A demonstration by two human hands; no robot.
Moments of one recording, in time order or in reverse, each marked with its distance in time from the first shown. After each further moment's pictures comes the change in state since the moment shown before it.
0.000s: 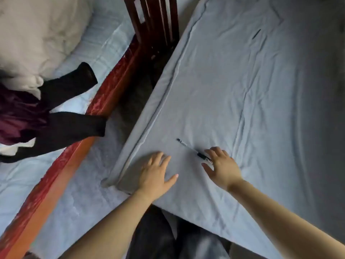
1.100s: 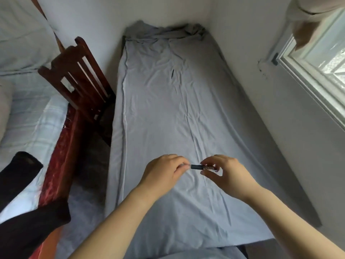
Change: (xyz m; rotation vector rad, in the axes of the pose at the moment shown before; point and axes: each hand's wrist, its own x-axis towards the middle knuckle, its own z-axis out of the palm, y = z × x) left_hand 0.050 0.107 -0.151 -0.104 0.000 0.764; right_hand -0.081 -0.044 -0.122 0.317 0.434 0.203
